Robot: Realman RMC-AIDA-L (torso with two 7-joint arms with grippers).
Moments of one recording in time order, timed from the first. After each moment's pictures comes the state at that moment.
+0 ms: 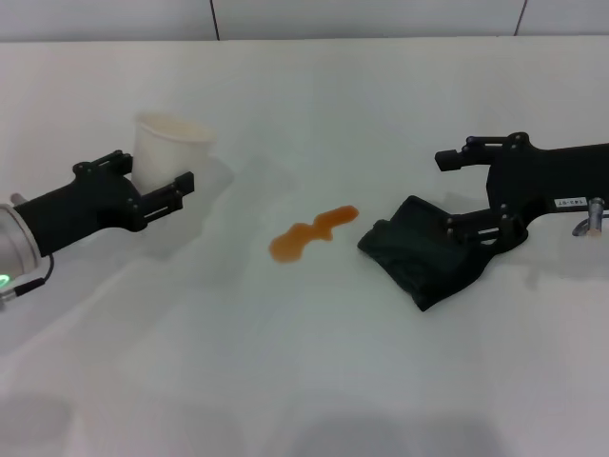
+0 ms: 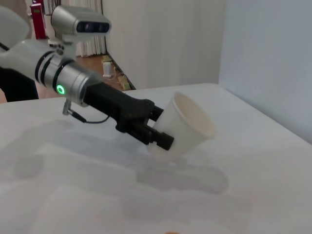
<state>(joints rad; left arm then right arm) -0.65 -2.08 2.85 -0.42 -0.55 1.39 -0.97 0.43 2.01 -1.16 -1.04 -1.82 -1.41 1.48</state>
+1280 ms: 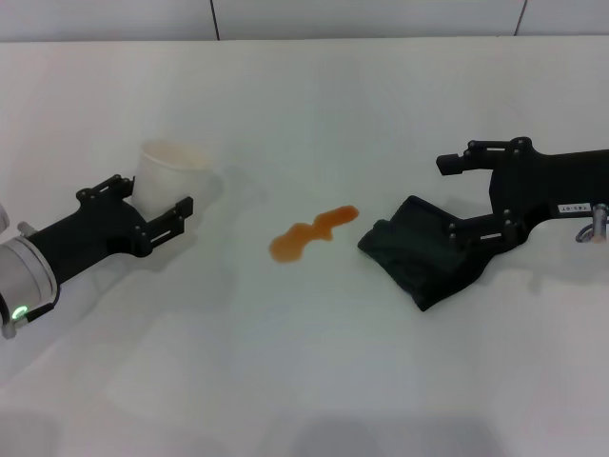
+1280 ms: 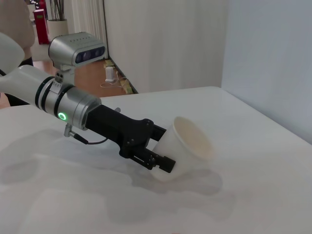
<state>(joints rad) -0.58 -2.08 2.85 -0.28 -0.61 1.24 -0.76 0.41 2.01 -1.16 -1.04 -1.80 -1.42 1.47</state>
